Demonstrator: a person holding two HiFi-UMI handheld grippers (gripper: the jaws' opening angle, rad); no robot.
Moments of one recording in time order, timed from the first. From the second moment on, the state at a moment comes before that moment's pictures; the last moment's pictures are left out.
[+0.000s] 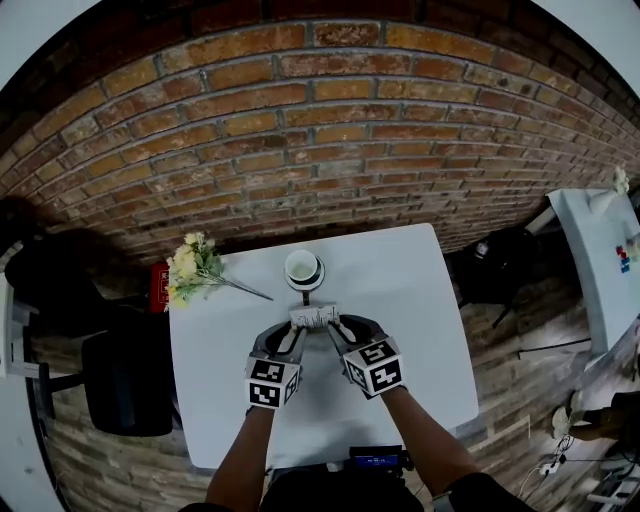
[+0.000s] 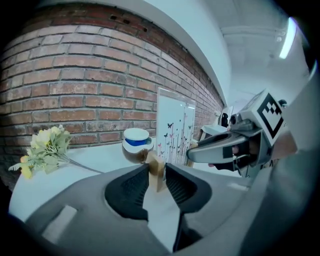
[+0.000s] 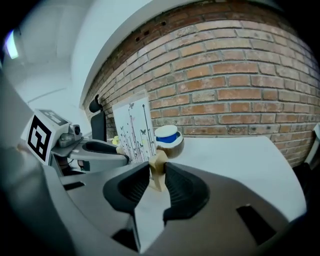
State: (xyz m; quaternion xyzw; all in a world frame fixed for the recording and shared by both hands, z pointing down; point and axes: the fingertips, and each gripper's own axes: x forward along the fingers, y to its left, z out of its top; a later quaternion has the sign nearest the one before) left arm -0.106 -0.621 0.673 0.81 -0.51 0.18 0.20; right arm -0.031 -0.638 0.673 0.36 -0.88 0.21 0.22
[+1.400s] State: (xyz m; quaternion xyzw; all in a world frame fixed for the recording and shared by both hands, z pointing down) left arm -0.059 -0.497 0.570 0.82 -0.53 0.15 0.15; right arm 0.019 -0.517 0.575 0.35 -0.91 0.18 0.16
